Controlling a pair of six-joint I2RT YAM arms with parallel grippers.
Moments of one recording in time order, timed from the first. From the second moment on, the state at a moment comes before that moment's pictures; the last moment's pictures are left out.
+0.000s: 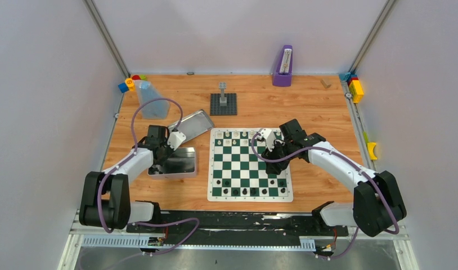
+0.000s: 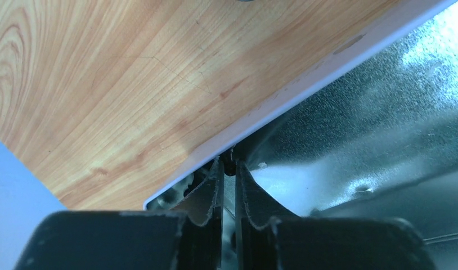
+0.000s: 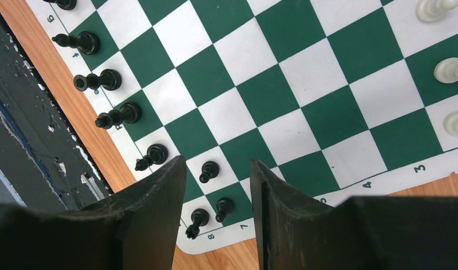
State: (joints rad) left arm -0.10 1.31 0.59 -0.34 -0.09 0.67; right arm 0.47 1.31 0.82 -0.63 -0.48 -0.42
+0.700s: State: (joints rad) left arm -0.10 1.02 0.73 -0.72 0.27 0.80; right arm 0.47 1.33 0.86 -0.67 -0.56 -0.42
